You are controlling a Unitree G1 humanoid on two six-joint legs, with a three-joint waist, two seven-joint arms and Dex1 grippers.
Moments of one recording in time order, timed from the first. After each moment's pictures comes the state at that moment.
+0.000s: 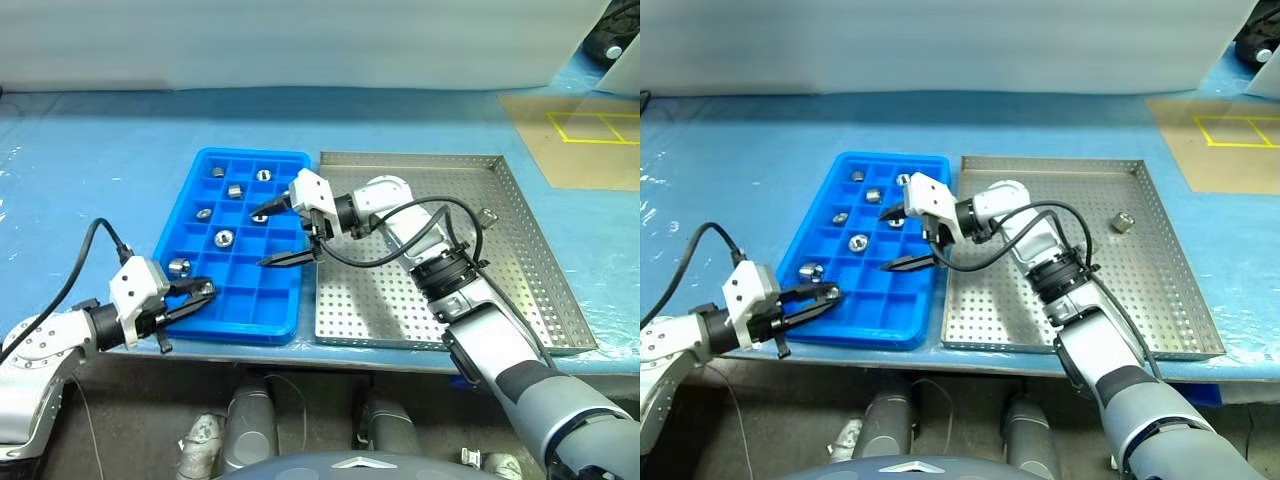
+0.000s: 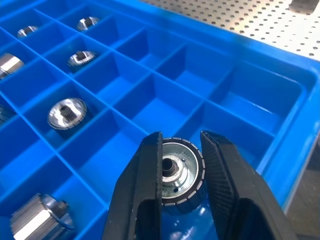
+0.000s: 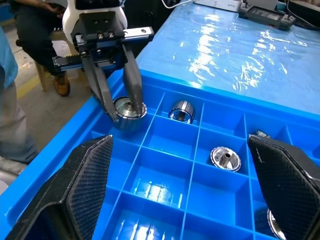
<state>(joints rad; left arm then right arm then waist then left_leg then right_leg) 0.22 0.75 0.27 -0.39 -0.40 0.26 -0.98 -0.92 -0.23 0.39 0.37 0.17 0.14 1.27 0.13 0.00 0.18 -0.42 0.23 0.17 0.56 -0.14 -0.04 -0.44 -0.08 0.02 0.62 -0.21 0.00</state>
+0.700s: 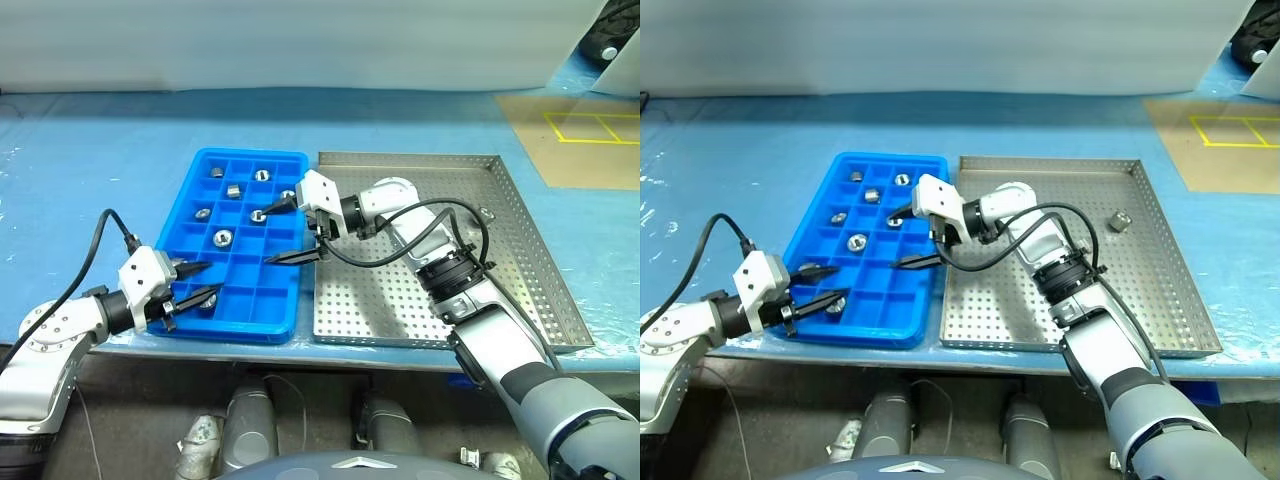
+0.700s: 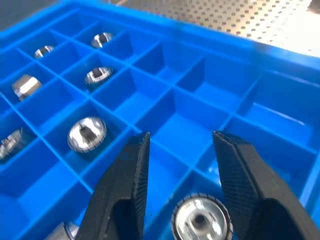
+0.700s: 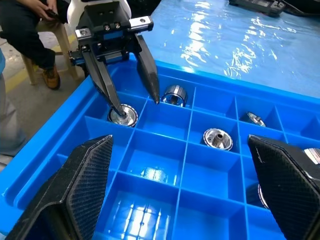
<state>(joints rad) 0.07 0.73 0.23 -0.29 -0.37 0.20 -0.95 -0.90 -0.25 0.38 0.37 0.16 0.14 1.25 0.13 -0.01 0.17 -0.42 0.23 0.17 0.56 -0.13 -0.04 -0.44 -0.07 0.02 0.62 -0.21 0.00</state>
